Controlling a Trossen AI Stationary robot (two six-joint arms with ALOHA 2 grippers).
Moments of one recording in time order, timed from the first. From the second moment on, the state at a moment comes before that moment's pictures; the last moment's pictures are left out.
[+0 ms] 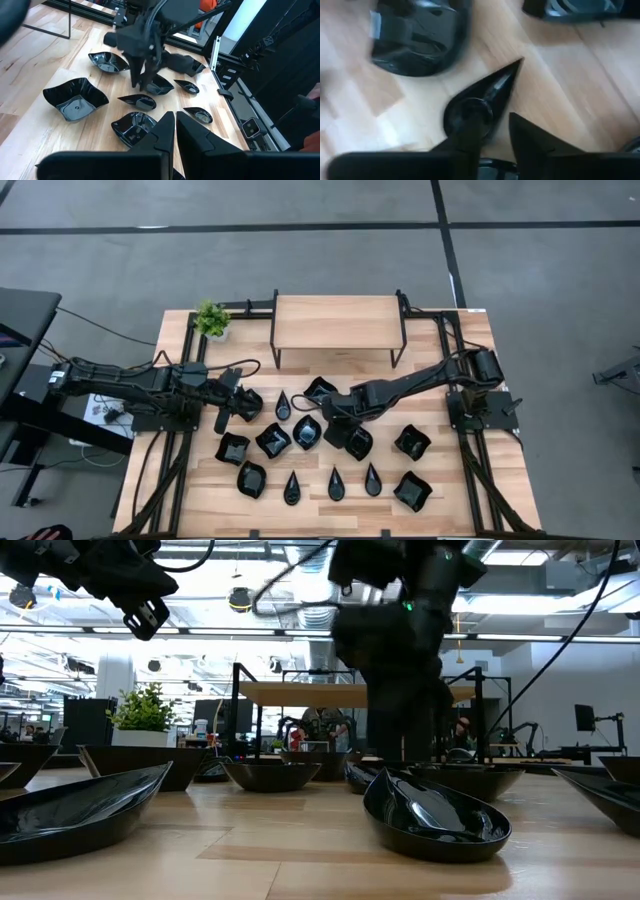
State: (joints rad) left arm -0.09 0.60 0.40 -0.09 0.12 -0.29; right arm 0.13 1.84 1.24 -0.58 0.01 0.72
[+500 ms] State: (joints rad) left arm -0.09 0.60 0.40 -0.09 0.12 -0.29; right arm 0.13 1.84 1.16 -0.44 0.00 0.74
